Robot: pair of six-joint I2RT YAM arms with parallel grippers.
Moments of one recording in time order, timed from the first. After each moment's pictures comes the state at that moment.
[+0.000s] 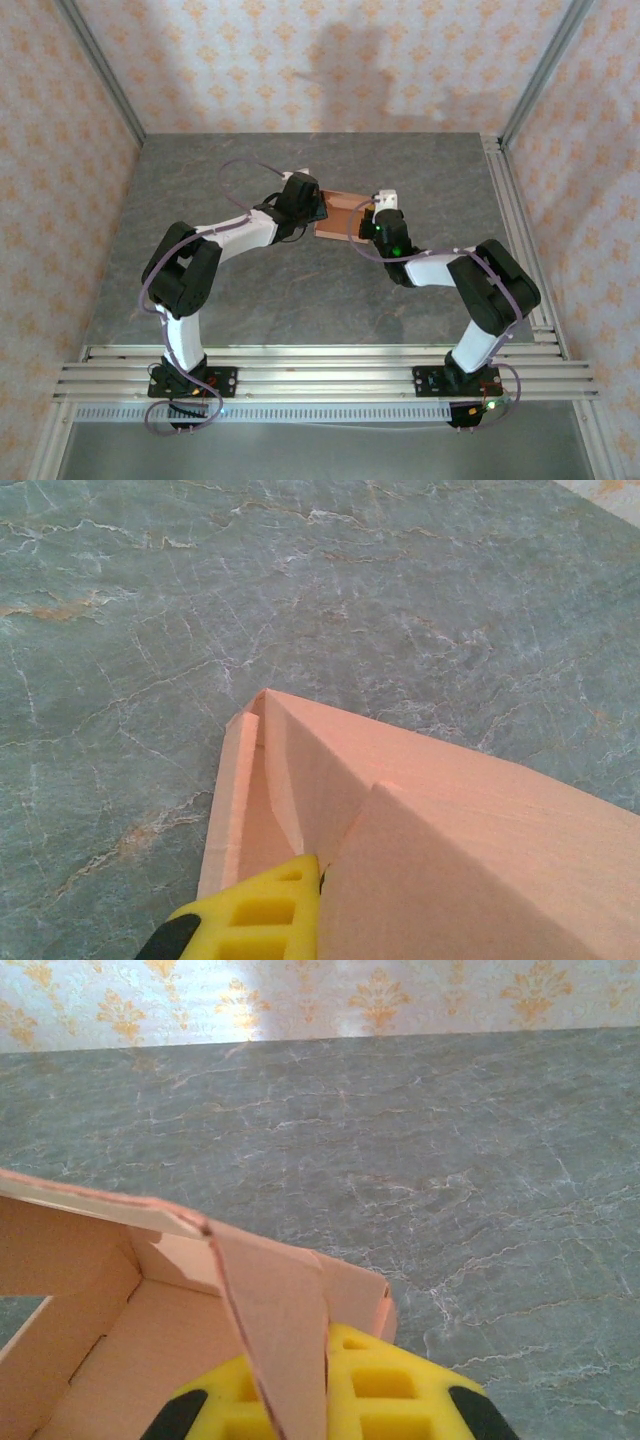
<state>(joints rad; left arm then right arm) -0.53 1.89 1.24 -0.05 -0.07 -0.72 0.53 1.69 0.68 0.63 0.30 0.23</state>
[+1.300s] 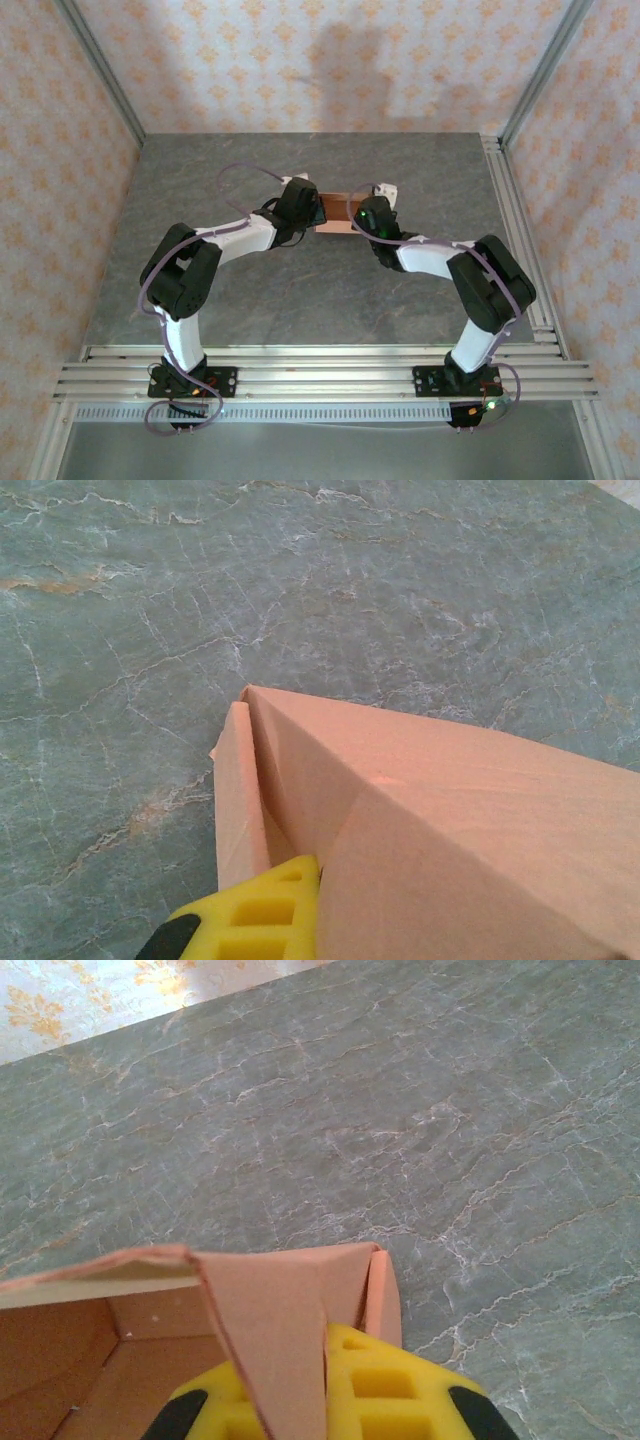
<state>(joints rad) -0.54 1.87 1.18 -0.01 -0.07 -0.72 0.56 1.71 0.85 0.31 0.38 0.52</state>
